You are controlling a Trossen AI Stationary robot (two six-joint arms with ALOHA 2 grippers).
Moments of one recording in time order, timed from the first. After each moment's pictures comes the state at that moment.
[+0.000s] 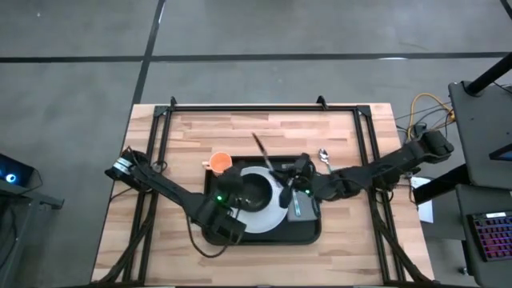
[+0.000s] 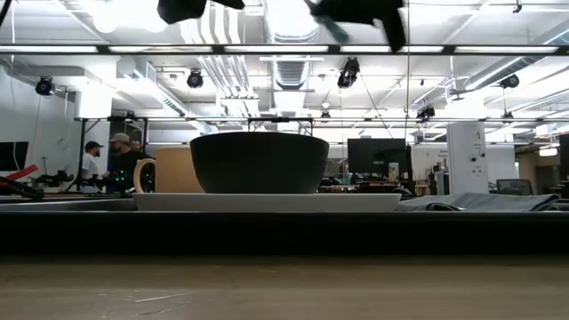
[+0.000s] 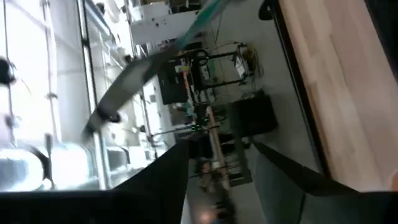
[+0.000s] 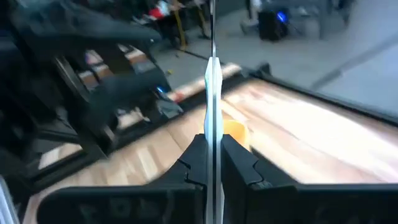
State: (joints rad) left arm -0.49 1.84 1.67 -1.35 -1.45 0.14; right arm 0.34 1.45 0.92 0.27 0.74 0.50
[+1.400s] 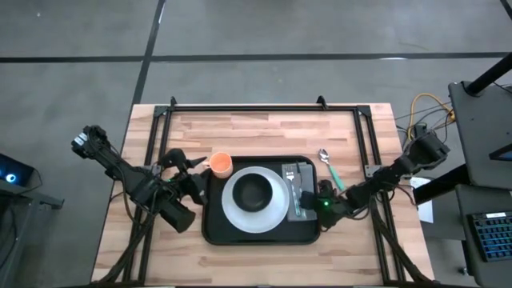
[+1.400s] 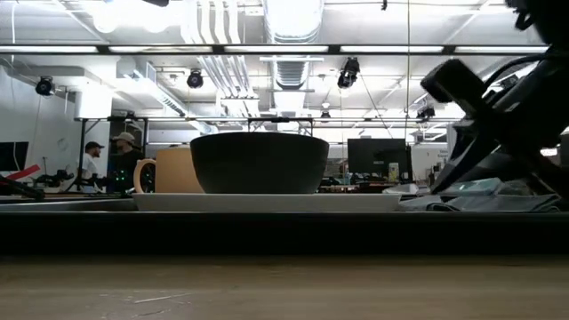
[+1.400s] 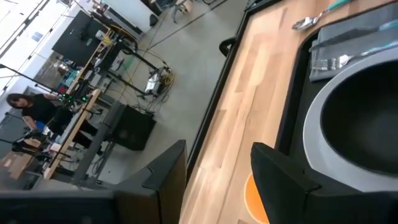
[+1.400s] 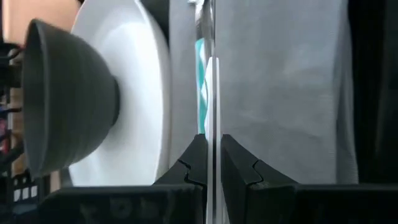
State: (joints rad) left arm -0.63 1.31 1.26 -1.27 -1.20 -0.56; right arm 0.55 1.51 0.51 0.00 0.63 2.05
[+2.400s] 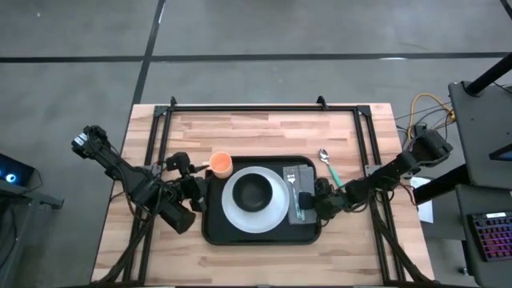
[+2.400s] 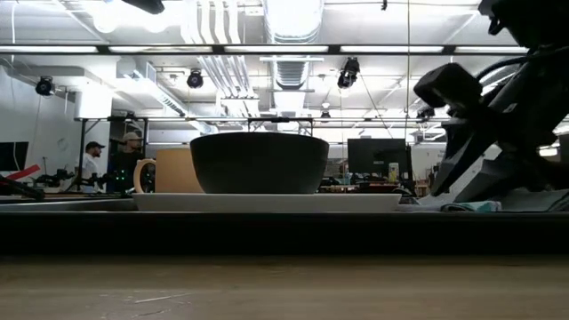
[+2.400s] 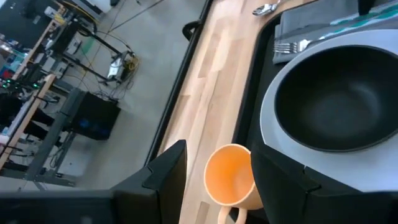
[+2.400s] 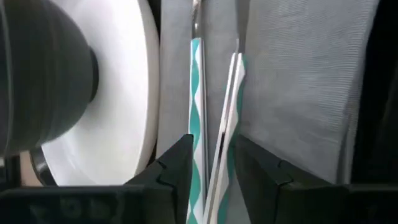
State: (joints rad) left arm -0.63 1.31 1.26 -1.22 -1.04 -0.56; right arm 0.47 1.47 0.51 -0.01 0.44 1.89
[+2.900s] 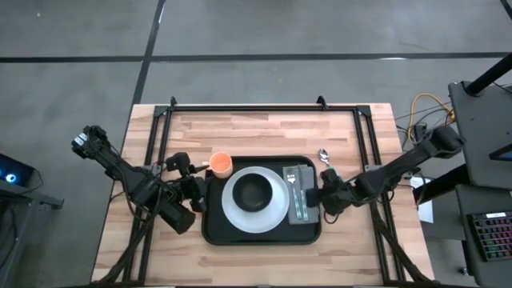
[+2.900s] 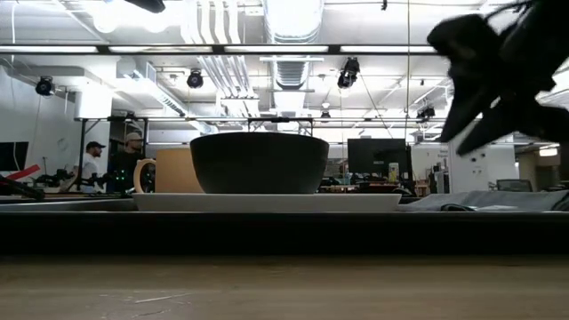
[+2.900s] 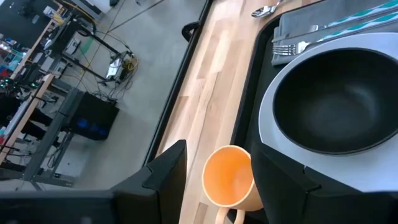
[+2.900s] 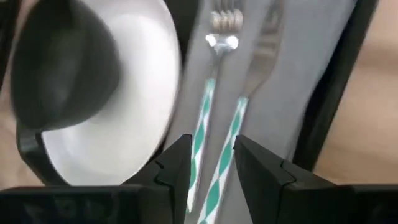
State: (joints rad) left arm -0.63 1.31 1.26 -1.21 -1.04 -0.56; right arm 0.47 1.25 0.63 -0.43 0.48 1.70
